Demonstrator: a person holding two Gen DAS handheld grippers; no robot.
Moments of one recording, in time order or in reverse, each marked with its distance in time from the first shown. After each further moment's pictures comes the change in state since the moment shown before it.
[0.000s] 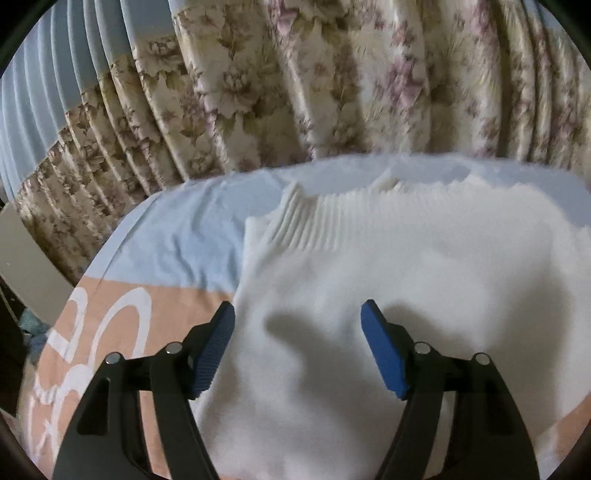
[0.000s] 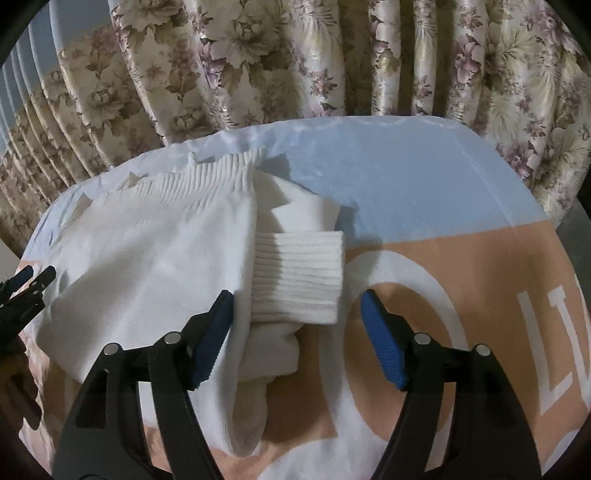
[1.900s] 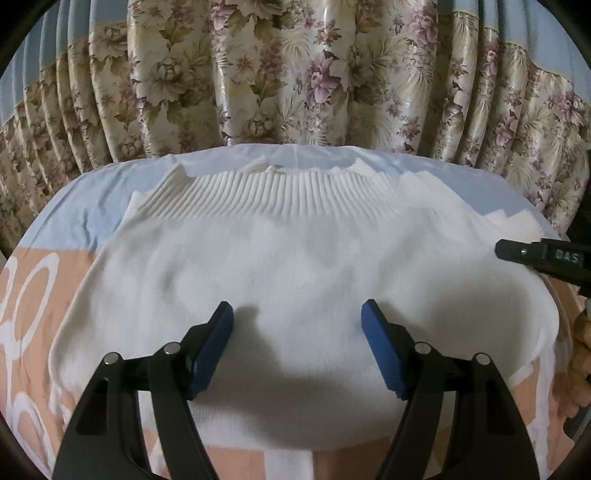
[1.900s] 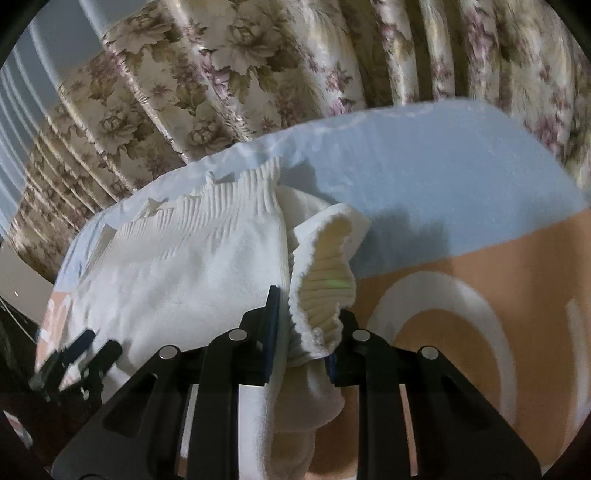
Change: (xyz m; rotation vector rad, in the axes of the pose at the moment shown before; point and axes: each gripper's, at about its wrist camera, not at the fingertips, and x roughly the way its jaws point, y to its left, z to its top) left arm -0.024 -0.081 -0.027 -0.054 0.031 -0.246; right arm 0.023 -0.010 0.017 0.135 0.042 0.179
